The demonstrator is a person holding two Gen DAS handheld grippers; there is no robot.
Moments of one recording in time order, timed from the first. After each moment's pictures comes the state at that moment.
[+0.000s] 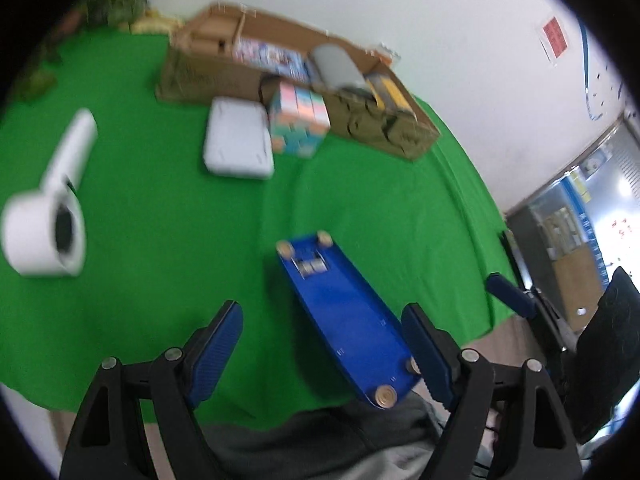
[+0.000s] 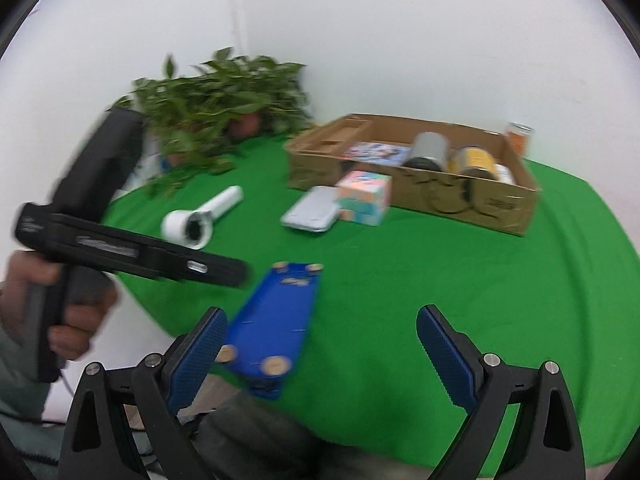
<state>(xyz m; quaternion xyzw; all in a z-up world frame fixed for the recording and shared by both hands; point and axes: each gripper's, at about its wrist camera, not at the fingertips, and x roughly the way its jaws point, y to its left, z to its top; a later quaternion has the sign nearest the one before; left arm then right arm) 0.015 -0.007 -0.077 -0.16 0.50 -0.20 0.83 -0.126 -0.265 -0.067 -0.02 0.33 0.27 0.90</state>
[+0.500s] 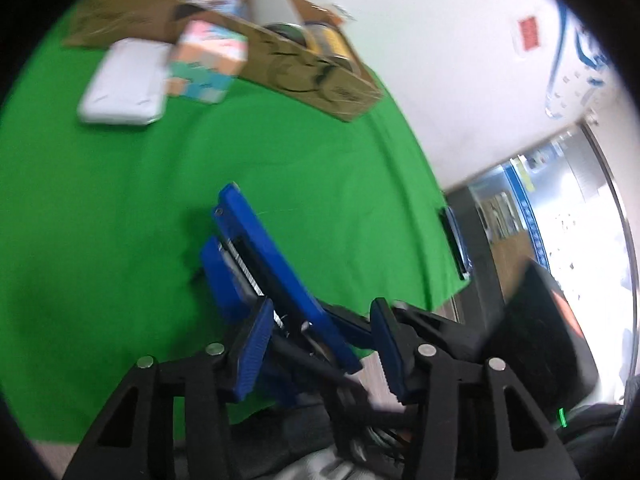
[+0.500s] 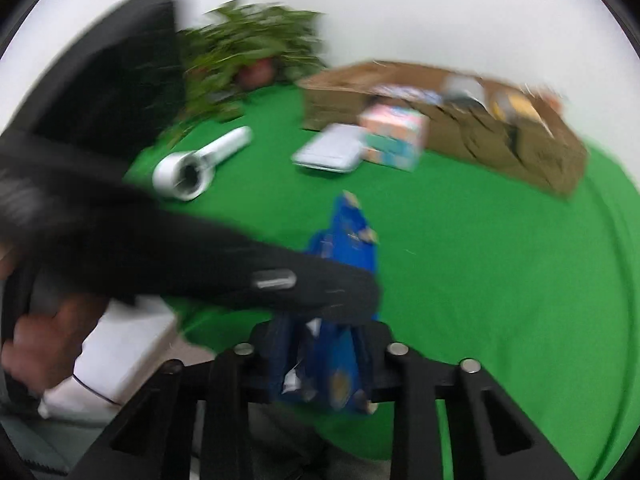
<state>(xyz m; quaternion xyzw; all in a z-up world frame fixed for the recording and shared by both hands) 0.031 -0.066 -0.105 -0.22 0.53 -0.31 0.76 -0.081 -0.254 -0.127 0.00 0.42 0.28 0.86</state>
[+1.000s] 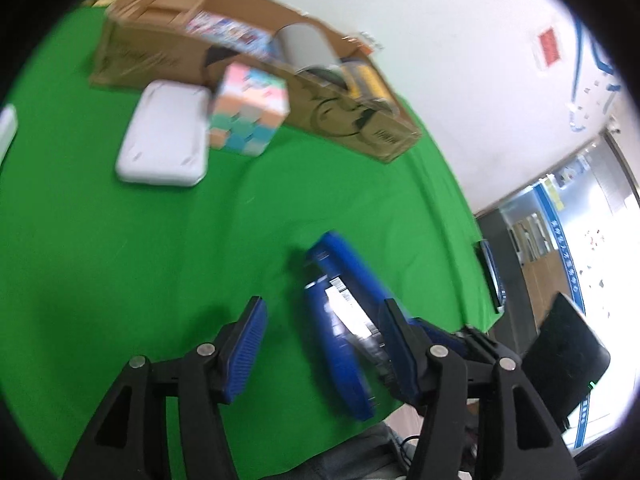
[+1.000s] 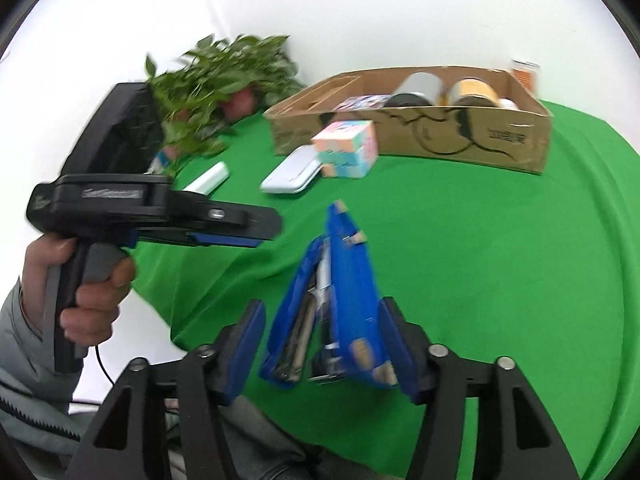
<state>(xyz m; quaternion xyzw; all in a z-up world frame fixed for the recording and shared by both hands) 0.060 -0.048 -0.106 -0.20 0.51 -0.25 0.80 -0.070 -0.302 -0.124 0.03 0.40 0.29 0.87</state>
